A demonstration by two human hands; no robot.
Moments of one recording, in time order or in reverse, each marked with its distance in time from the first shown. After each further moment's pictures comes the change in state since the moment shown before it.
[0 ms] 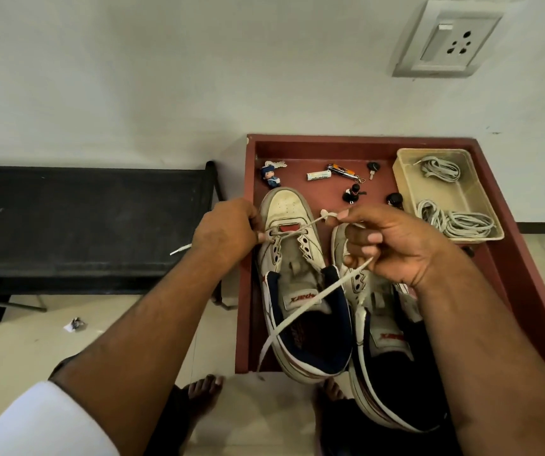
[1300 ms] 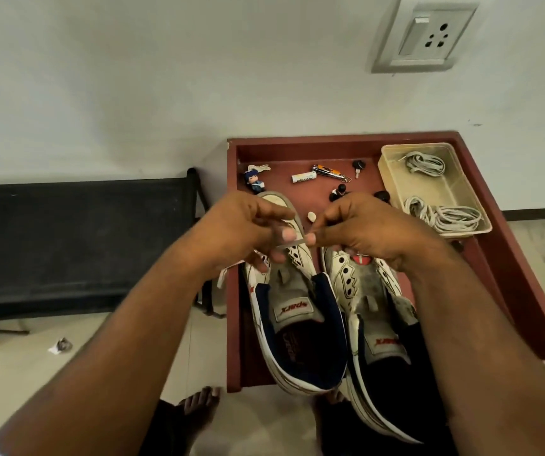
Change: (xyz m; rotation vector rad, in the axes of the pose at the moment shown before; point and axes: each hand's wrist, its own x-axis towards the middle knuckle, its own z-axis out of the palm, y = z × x) left_hand -0.014 0.030 -0.020 -0.550 -0.350 0.098; right_hand 0.011 -0.011 -0.002 -0.814 0.076 -0.183
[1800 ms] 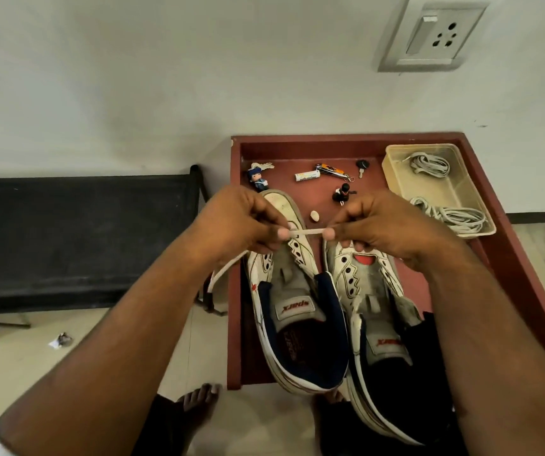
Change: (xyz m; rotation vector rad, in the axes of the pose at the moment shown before) left_hand 0.006 -0.004 -0.004 0.060 0.076 0.046; right_hand -0.001 0.008 -0.011 0.074 0.064 0.019
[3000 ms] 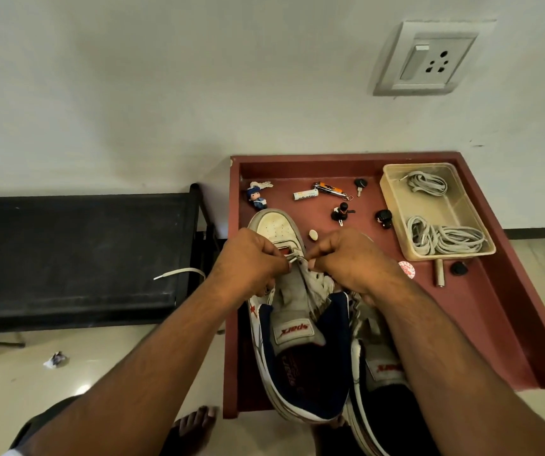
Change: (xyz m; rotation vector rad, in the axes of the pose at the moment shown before) left_hand 0.018 -0.026 0.032 0.074 0.121 -0.135; right_hand 0.019 0.004 0.042 -0.122 0.175 0.202
